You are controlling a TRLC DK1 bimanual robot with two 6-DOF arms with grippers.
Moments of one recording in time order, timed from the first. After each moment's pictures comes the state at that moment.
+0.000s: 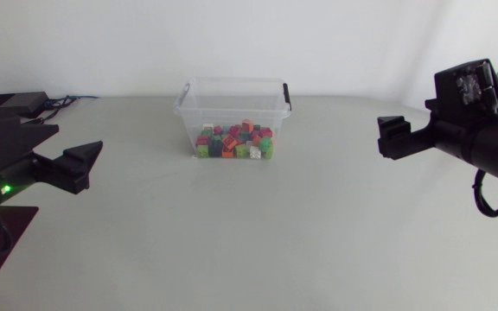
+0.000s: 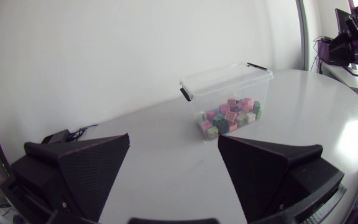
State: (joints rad) left arm 0.02 0.77 0.54 -0.07 0.18 0.31; right arm 0.26 0.96 0.74 -0.16 0.24 -0.26
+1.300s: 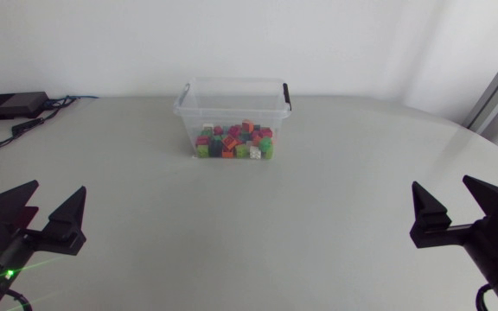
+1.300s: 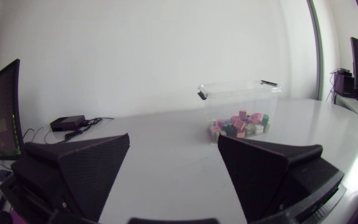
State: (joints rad) left arm 0.02 0.17 0.12 -0.06 0.07 0.12; right arm 0.06 0.21 0.16 -0.07 0.08 -0.14
